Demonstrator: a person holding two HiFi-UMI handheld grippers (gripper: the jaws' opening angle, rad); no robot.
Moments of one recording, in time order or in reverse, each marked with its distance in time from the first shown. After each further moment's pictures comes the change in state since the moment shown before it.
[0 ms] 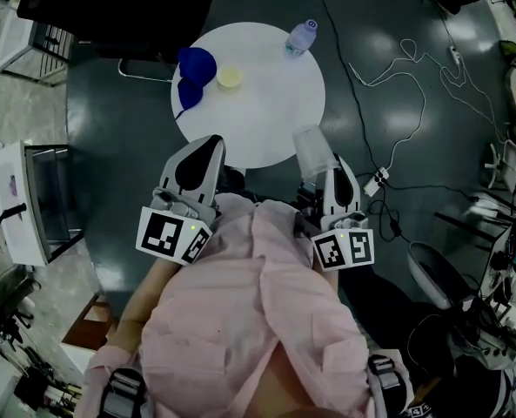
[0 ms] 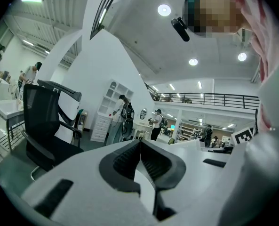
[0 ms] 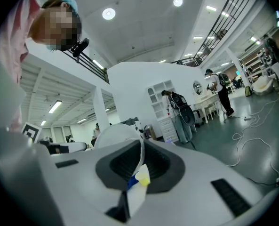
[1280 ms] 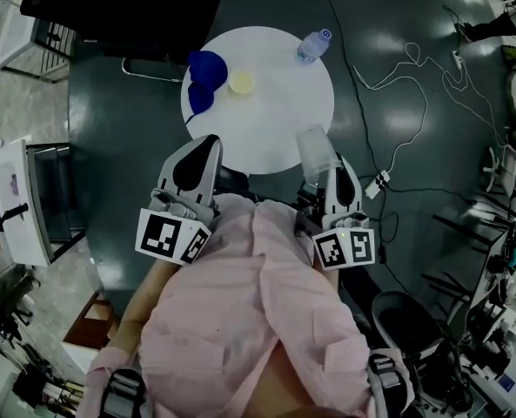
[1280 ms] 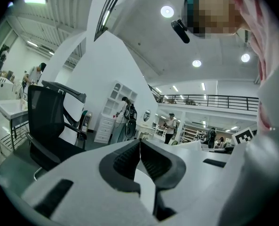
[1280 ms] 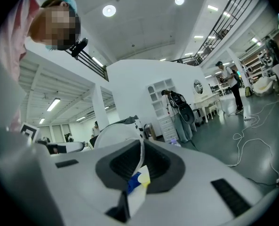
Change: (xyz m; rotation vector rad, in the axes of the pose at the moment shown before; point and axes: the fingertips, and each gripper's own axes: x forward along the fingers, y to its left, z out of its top) left arm -0.005 0.043 0.015 -0.018 -0.015 0.032; right arm 0.032 0.023 -0.001 -0.011 0.021 -0.016
